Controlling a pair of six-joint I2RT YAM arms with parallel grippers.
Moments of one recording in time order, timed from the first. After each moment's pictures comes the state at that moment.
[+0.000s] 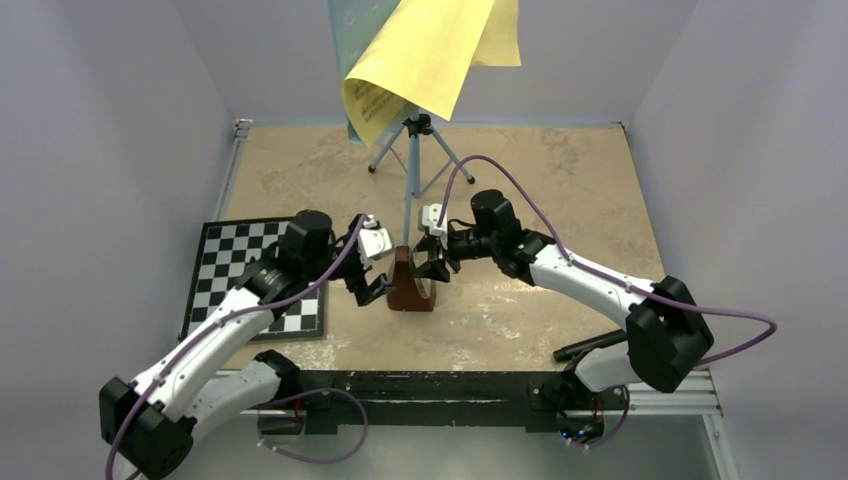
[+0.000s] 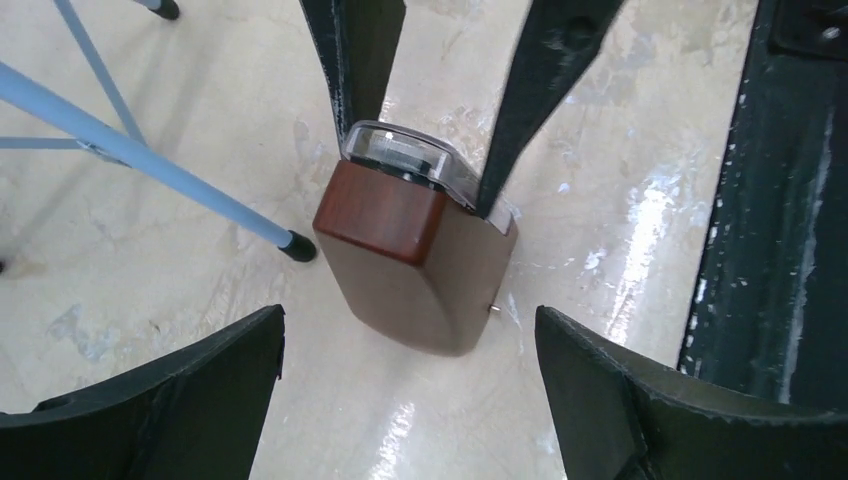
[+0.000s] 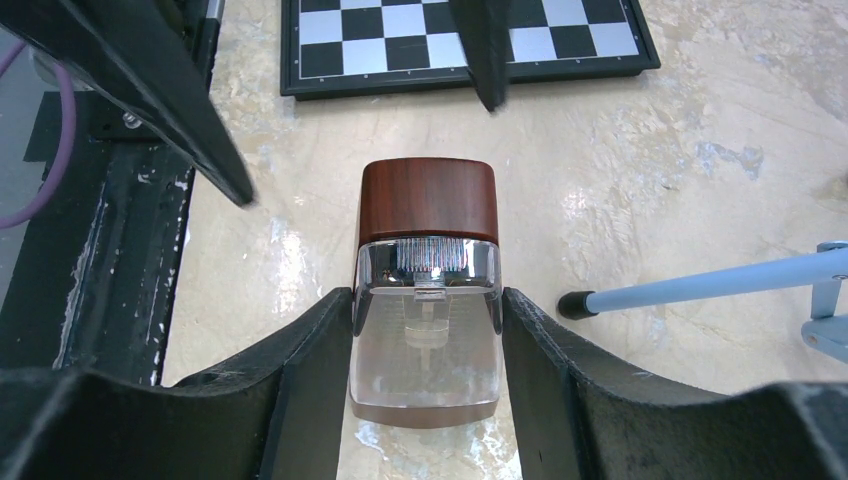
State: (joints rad) left arm -0.55 0.98 0.77 -0.37 0.52 0.44; right arm 0.71 1.41 0.90 0.03 -0.73 -0.38
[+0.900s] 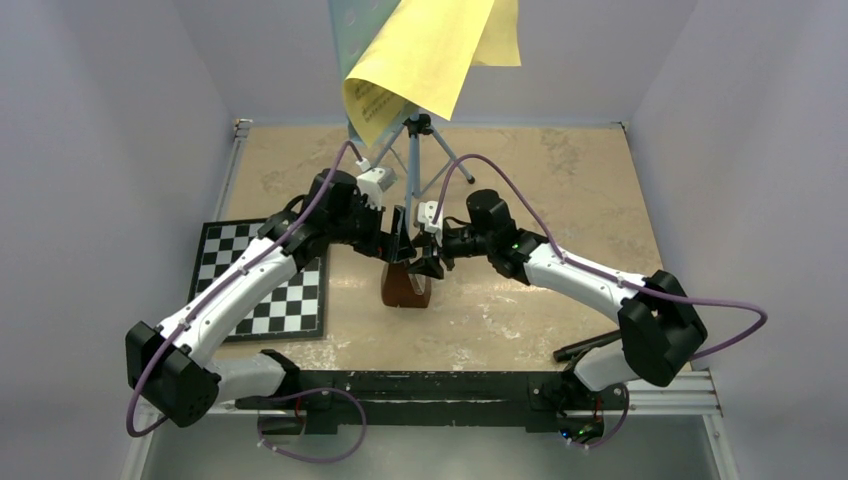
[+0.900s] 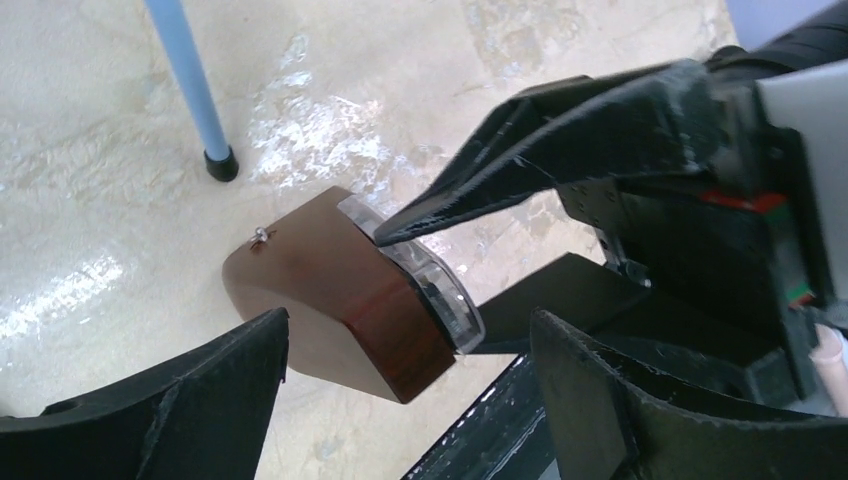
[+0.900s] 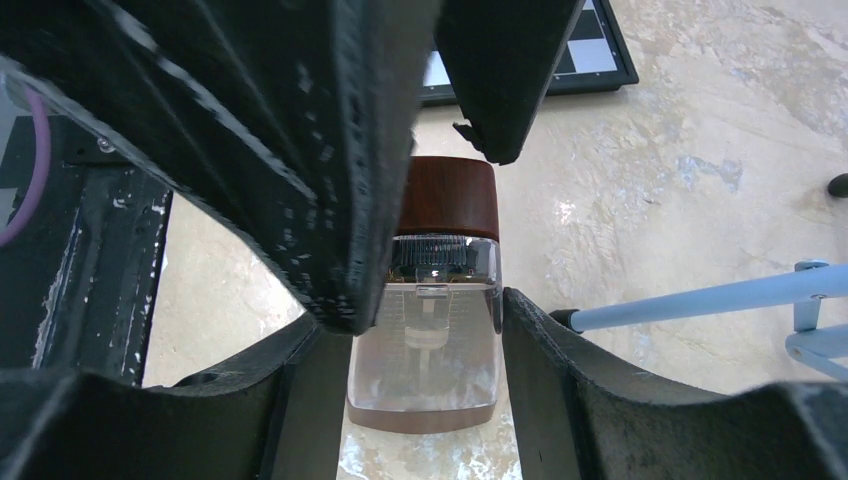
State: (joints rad) left arm -0.55 1.21 1.10 -0.58 0.38 -0.31; right arm 0.71 1.45 0.91 0.11 -0.70 -0.35
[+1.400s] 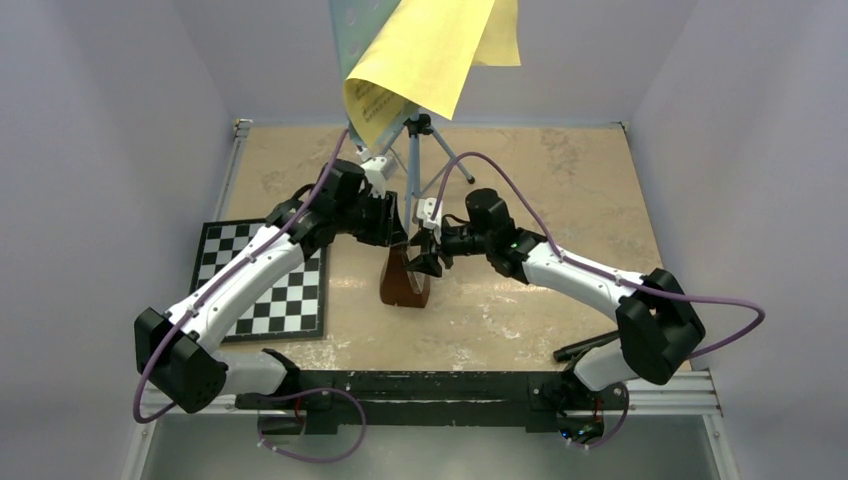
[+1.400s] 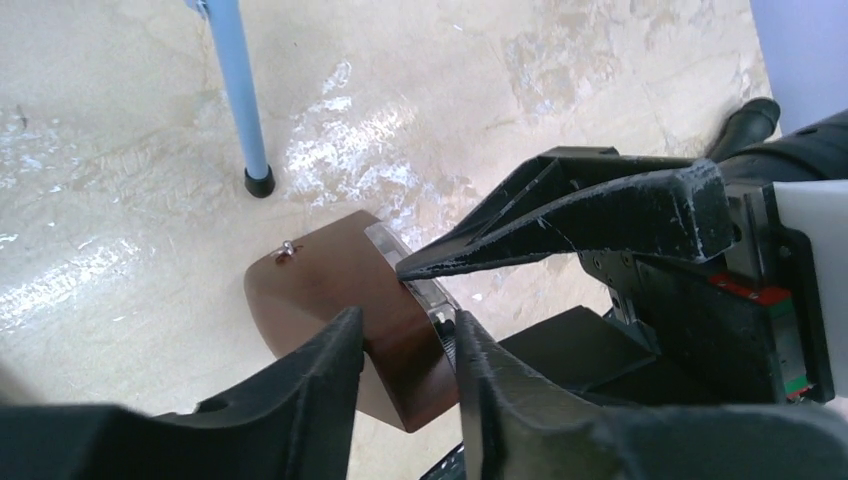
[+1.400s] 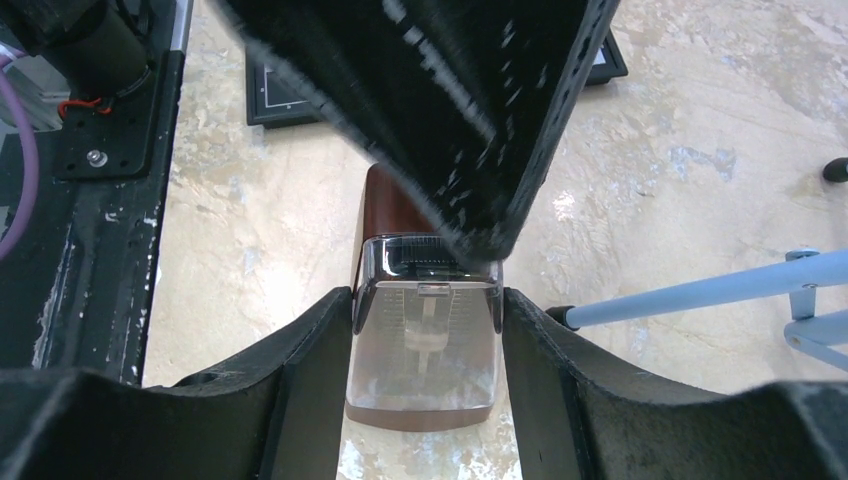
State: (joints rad) left arm -0.57 1.30 1.18 -0.62 0.27 -0.36; right arm 0.71 1.46 0.92 0.12 -0.67 -0.32
